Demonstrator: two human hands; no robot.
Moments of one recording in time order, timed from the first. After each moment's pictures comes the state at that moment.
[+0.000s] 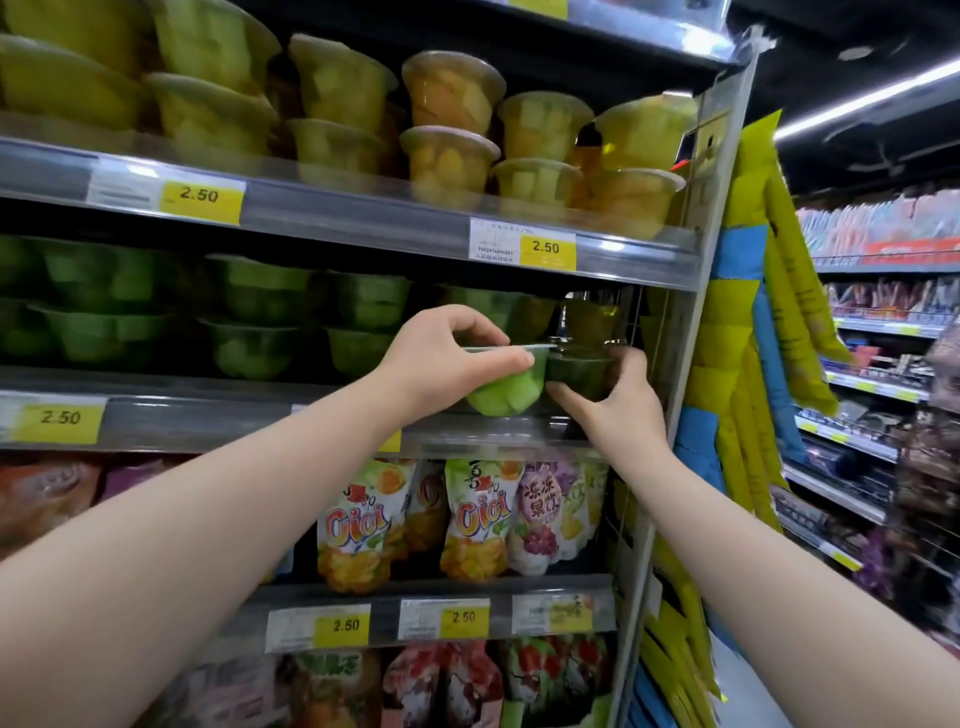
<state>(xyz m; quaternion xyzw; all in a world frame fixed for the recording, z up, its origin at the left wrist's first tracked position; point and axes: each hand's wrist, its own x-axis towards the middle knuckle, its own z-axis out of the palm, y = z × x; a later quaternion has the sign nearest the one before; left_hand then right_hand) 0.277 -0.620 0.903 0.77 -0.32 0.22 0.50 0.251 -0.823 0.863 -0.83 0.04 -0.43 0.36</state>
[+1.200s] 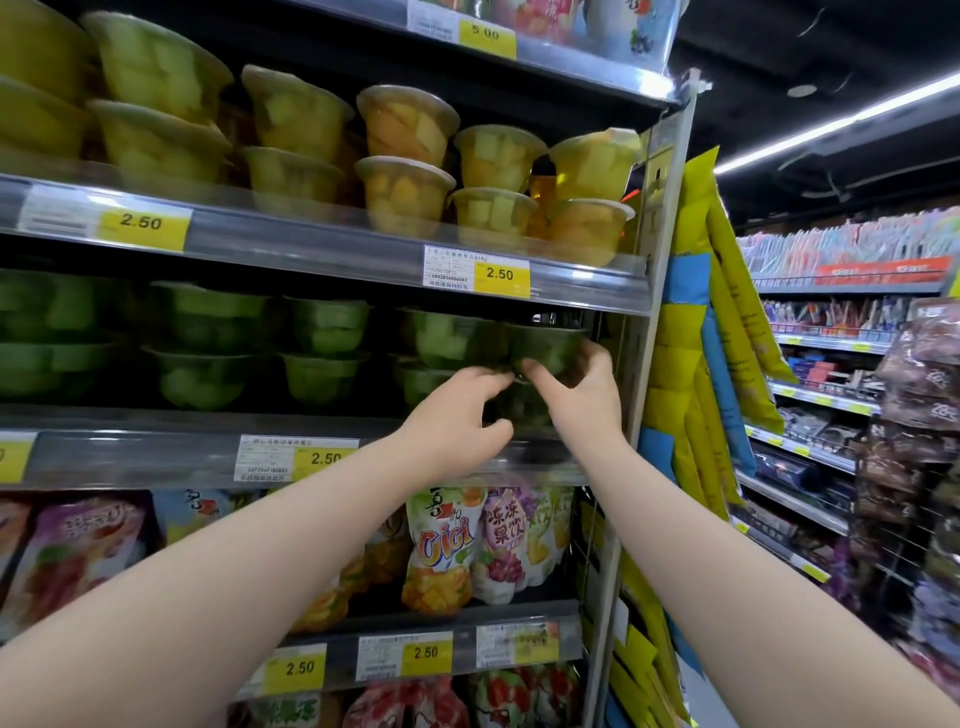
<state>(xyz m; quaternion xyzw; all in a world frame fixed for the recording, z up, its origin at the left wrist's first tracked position) 0.280 -0.671 0.883 0.84 -0.39 0.21 0.32 0.265 -0.828 0.886 -0.75 0.00 -0.45 0.48</state>
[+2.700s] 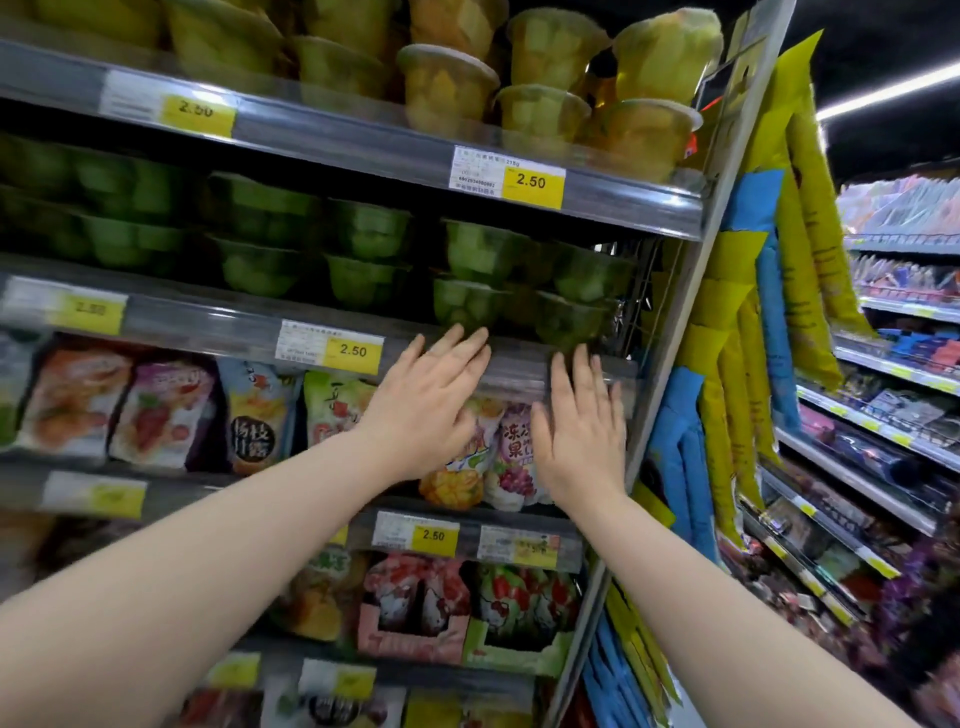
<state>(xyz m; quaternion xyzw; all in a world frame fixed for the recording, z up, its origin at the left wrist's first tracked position) 0.262 -0.647 0.806 0.90 -0.29 0.34 0.00 0.248 -0.840 0.780 -0.91 -0.04 -0.41 0.05</state>
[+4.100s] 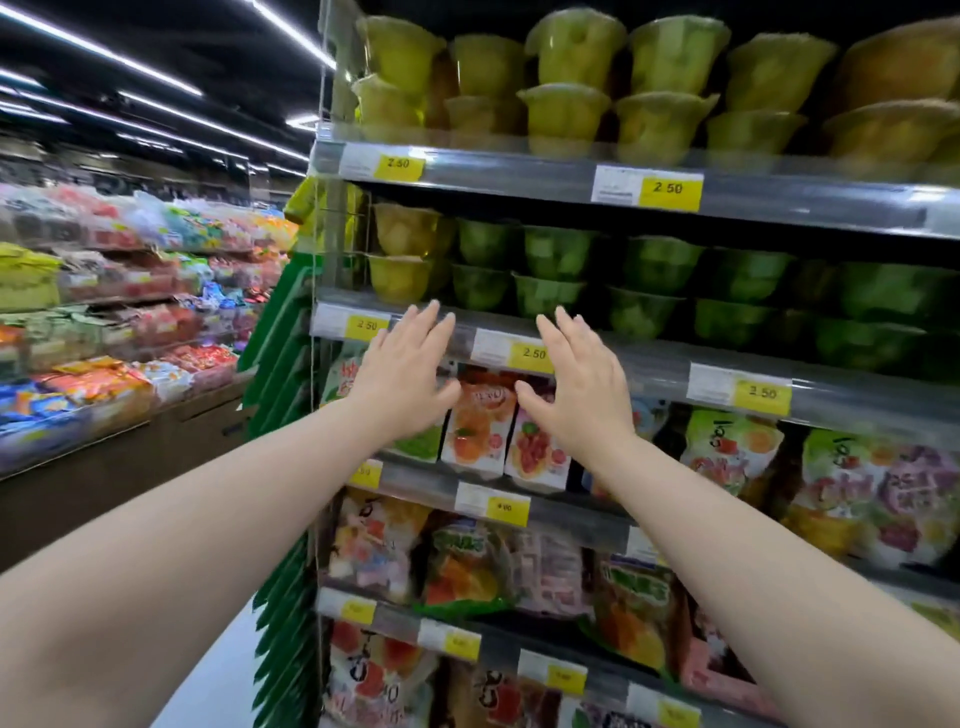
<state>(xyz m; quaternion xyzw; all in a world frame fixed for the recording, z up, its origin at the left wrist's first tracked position) 0.245 -0.254 0.815 0.95 -0.07 0.29 0.06 0.258 -0.460 0.814 -0.91 -0.20 -0.36 0.09</state>
